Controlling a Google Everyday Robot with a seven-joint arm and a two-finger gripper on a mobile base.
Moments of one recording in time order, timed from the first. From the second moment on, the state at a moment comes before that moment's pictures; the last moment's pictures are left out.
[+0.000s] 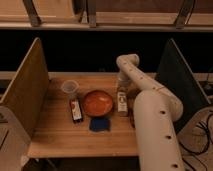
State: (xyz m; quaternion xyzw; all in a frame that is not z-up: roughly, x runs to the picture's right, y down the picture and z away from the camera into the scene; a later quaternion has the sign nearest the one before) arm 0.120 0.028 0.987 -0.27 0.24 0.69 0.63
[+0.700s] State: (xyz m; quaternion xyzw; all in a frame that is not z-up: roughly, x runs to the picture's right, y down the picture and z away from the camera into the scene) arm 0.120 -0.007 0.970 -0.26 0.18 0.70 0.64
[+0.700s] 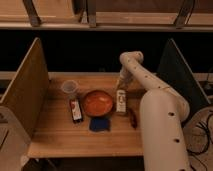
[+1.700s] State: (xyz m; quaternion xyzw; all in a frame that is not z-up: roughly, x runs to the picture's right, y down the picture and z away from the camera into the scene) arm 0.111 -0.079 0.923 -0.22 0.09 0.67 0.70
